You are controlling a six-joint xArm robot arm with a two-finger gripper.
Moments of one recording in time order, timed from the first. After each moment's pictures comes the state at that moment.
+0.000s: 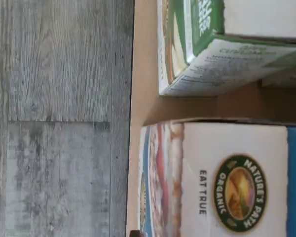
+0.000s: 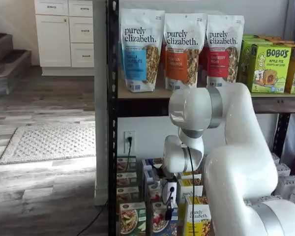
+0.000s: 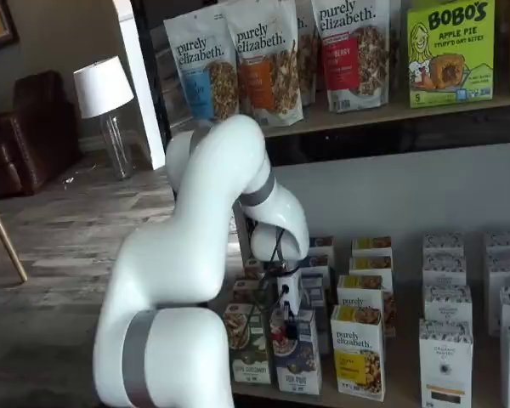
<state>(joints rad) 0.04 0.99 -1.50 0.06 0.48 -1.57</state>
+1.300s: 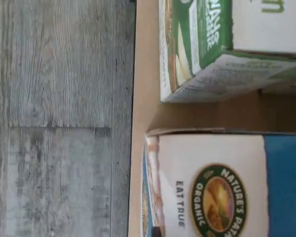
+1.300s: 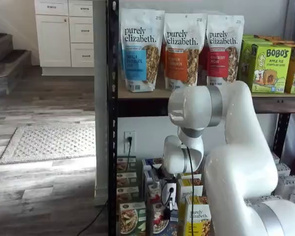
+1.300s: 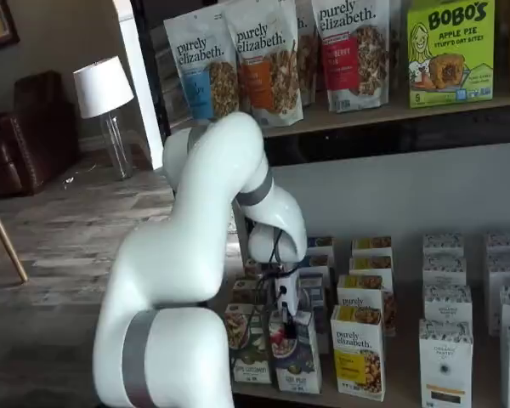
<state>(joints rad) 0.05 0.97 -1.46 0.07 0.45 -1.58</state>
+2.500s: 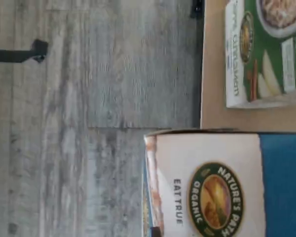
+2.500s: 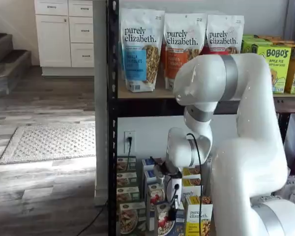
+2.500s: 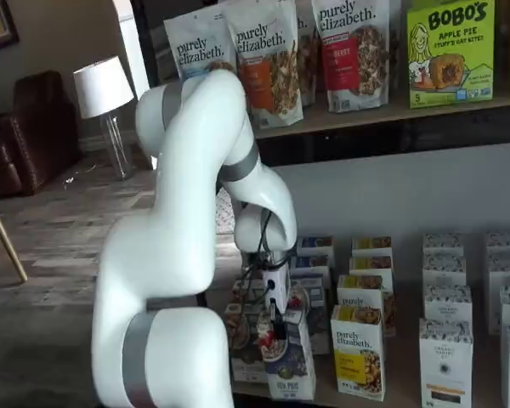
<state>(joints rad) 0.07 0.66 -1.09 0.05 0.44 -1.54</state>
